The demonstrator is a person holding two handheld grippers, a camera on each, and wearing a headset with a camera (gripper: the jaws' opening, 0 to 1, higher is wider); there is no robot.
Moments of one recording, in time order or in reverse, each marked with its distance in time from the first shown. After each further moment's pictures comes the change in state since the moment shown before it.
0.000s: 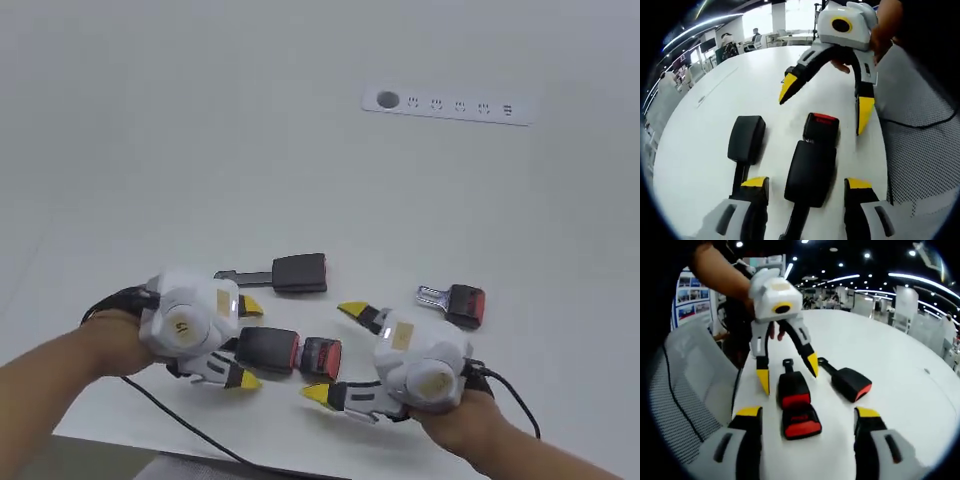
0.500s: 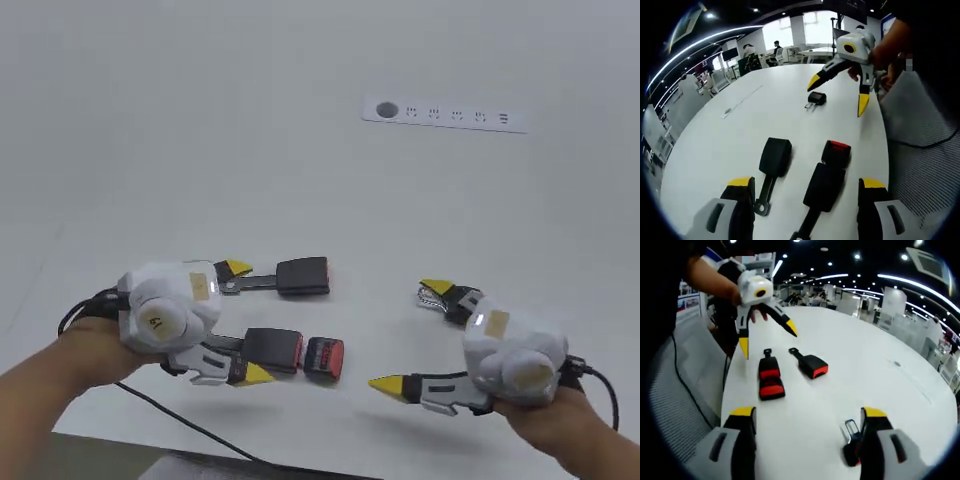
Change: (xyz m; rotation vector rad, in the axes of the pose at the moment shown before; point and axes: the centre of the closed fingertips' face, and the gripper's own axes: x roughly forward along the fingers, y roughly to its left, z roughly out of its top) left arm -0.035 0.021 0.030 -0.034 -0.086 0.147; right arm -0.082 -0.055 -0.035 -0.035 0.084 -0.129
